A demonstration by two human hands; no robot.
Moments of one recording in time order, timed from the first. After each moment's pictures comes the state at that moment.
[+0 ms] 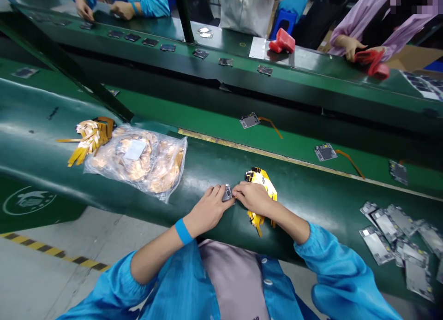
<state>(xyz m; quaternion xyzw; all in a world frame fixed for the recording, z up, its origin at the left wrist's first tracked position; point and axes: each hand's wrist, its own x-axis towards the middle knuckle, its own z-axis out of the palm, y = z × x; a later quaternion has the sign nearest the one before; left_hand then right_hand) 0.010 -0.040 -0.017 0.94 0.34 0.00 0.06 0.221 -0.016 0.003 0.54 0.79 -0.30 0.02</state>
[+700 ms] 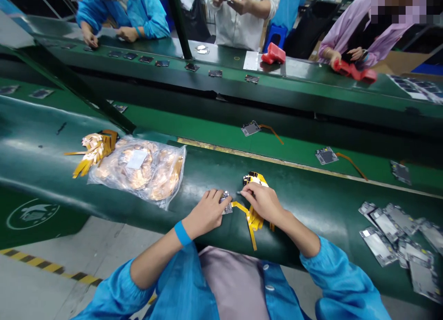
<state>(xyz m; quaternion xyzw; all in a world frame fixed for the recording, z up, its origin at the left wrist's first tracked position) 0.015 -0.032 -0.004 0.93 0.36 -0.04 0.08 0.250 -0.032 0.003 0.59 0.74 -0.27 -0.16</state>
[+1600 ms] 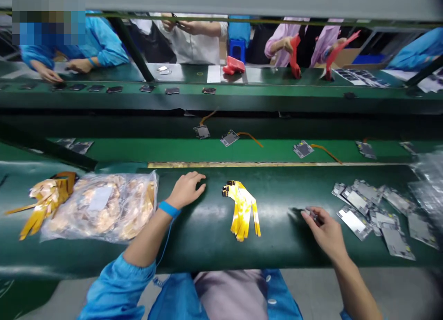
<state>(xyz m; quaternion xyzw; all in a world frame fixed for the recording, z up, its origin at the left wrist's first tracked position) 0.025 0.104 -0.021 0.90 0.42 0.04 0.11 0.425 -0.188 -0.053 0.83 0.41 -0.15 -0.34</state>
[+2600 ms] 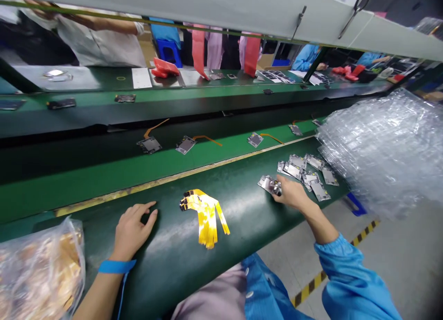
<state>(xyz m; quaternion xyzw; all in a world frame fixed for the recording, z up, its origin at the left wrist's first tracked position) 0.011 0.094 -0.058 0.88 0.41 0.21 0.14 0.463 -0.177 0.009 0.87 0.49 -0.05 0.09</state>
